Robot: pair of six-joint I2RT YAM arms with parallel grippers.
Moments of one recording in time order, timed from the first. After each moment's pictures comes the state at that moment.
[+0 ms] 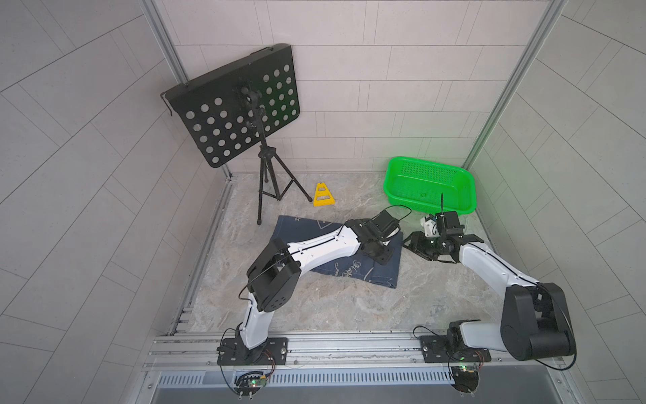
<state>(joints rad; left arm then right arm) -0.97 2.00 1.64 -0.67 0.10 -0.25 0.00 1.32 0.71 -0.44 -0.47 0.52</state>
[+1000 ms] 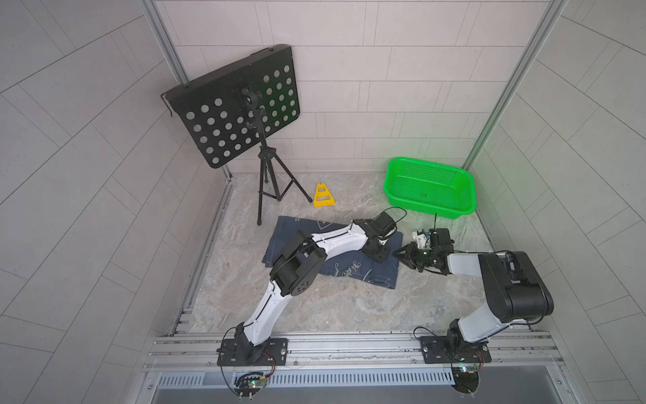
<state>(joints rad) -0.90 2.23 1.72 -0.65 0.10 -0.20 0.01 1.56 0.52 0.11 -0.69 0.74</state>
